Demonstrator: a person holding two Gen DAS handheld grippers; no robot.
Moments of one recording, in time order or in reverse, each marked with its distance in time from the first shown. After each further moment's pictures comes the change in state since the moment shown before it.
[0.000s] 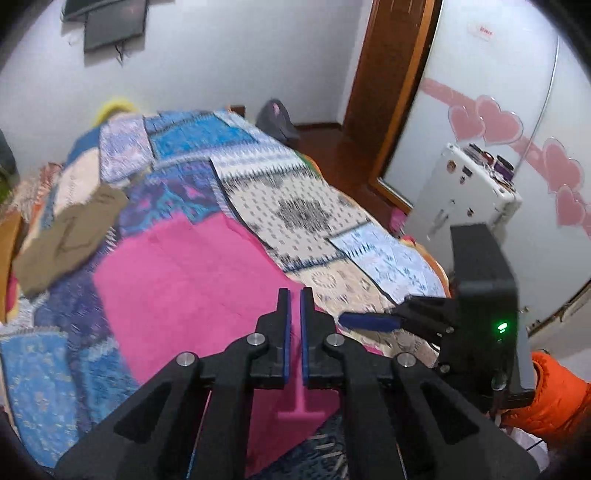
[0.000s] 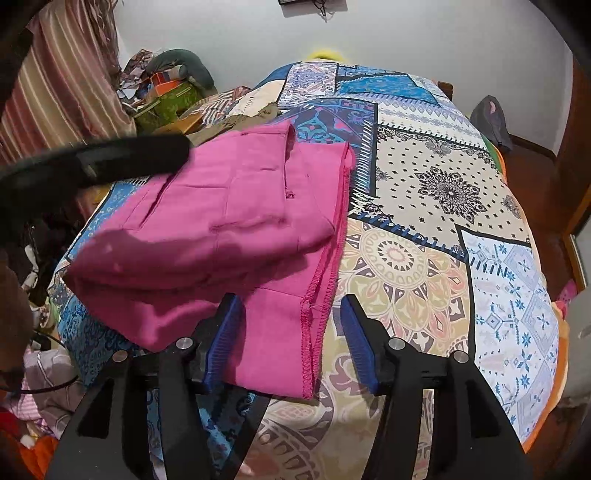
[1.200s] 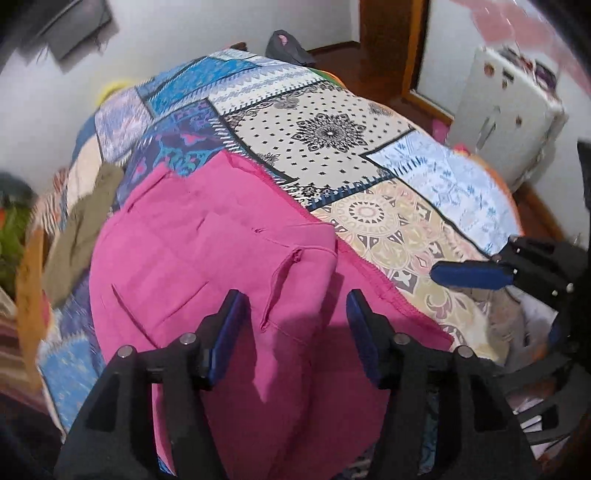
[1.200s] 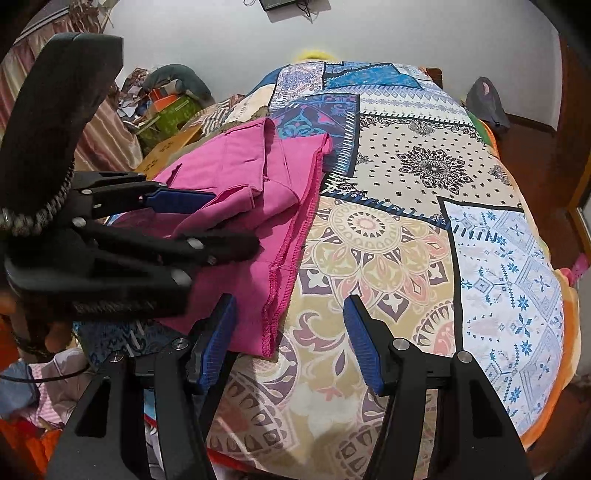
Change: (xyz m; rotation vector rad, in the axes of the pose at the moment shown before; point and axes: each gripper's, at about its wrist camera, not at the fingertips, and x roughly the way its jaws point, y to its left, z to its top) left arm 0.077 -0.016 -0.007 0.194 0.290 0.230; right arm -0.015 -0.026 -0.021 0.078 -0.022 0.061
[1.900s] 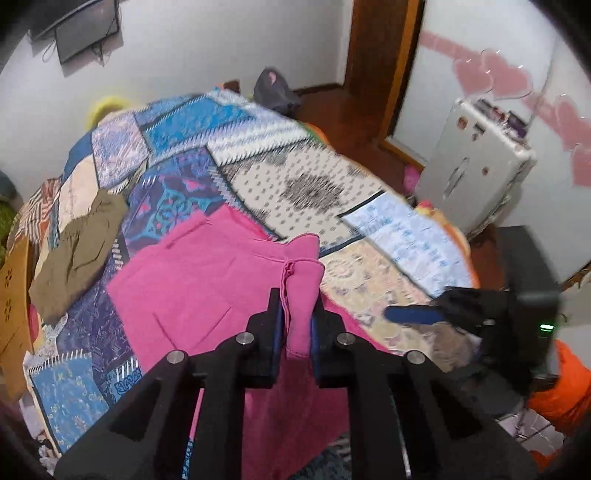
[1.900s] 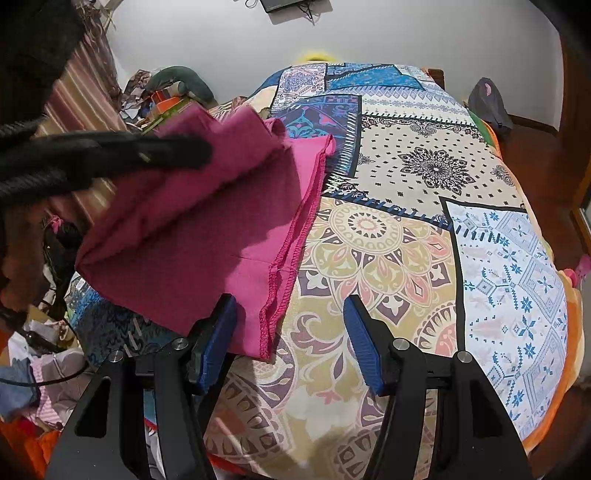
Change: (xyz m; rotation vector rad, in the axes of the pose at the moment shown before) left arm -0.069 0.029 0.013 -0.071 -0.168 -0.159; right arm 0.001 -0.001 0.000 -0.005 -0.004 0.007
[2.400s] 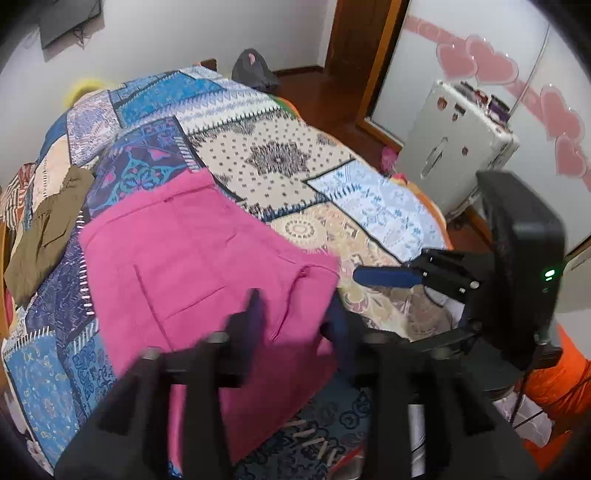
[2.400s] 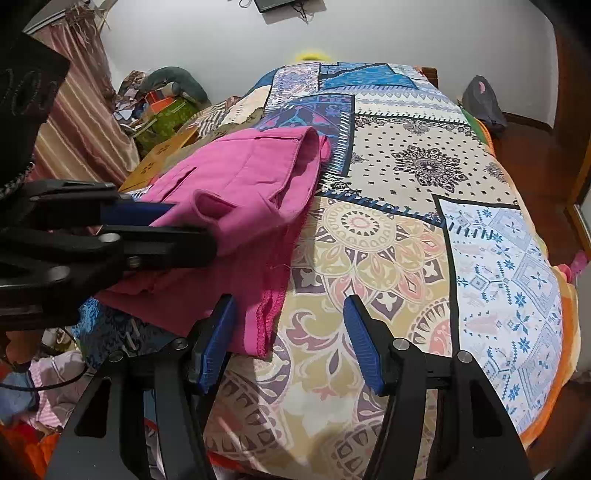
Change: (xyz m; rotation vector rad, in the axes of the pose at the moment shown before) left arm 0.014 -0.021 -0.027 -0.017 0.056 -0.077; right arm -0.004 -0.001 -0.001 0.014 0.000 -0.025
